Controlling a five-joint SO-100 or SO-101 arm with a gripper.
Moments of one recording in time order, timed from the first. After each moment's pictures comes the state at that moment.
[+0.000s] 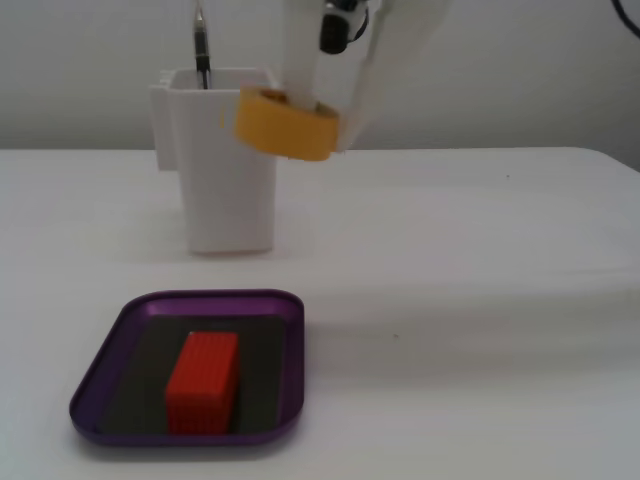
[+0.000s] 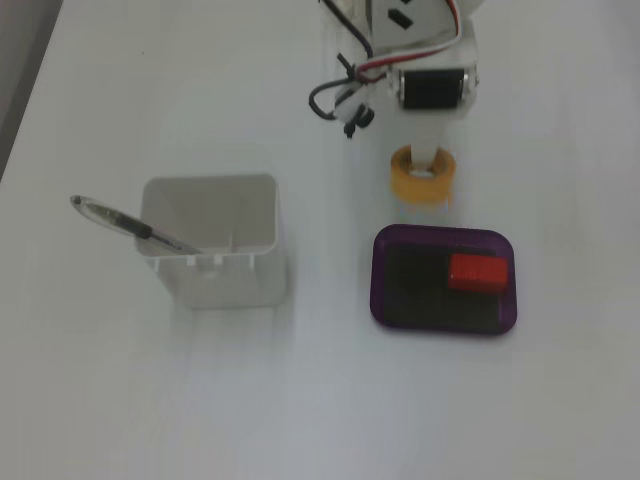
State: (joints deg) arm -5.2 88.0 66.4 82.2 -1.0
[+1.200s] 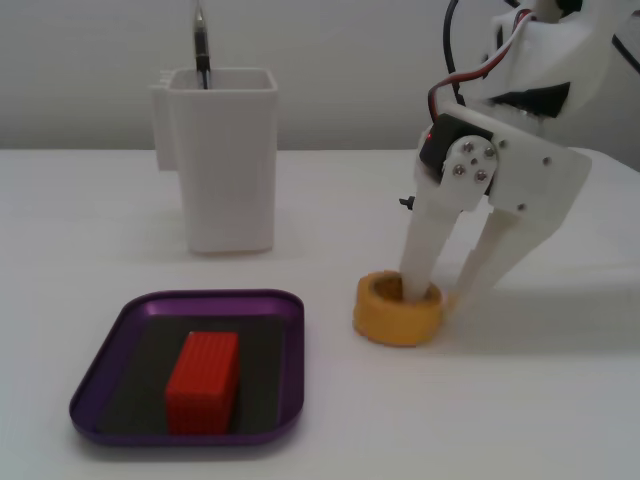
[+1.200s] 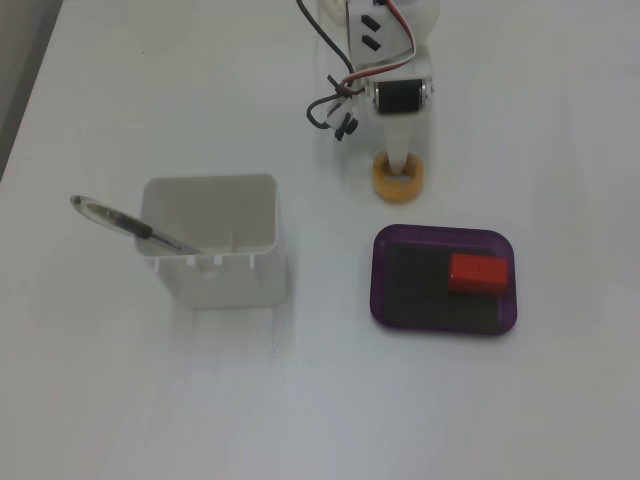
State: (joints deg) arm -3.4 109.8 135.4 32.7 -3.2
